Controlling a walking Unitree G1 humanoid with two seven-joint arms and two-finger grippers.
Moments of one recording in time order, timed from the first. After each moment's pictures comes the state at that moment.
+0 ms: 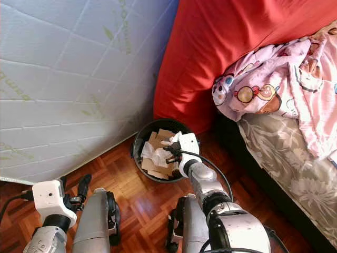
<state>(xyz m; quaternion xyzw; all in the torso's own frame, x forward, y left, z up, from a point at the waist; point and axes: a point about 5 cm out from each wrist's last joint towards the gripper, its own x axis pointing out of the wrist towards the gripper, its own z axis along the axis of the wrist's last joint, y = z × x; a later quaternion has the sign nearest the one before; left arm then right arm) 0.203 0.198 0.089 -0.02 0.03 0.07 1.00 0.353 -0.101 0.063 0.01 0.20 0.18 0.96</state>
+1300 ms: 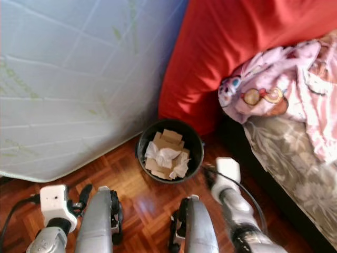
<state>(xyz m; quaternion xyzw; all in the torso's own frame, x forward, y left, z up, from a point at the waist) 0.217 0.216 0.046 -0.01 0.11 0.06 0.99 0.295 -0.202 0.001 0.06 0.24 0.00 0.97</state>
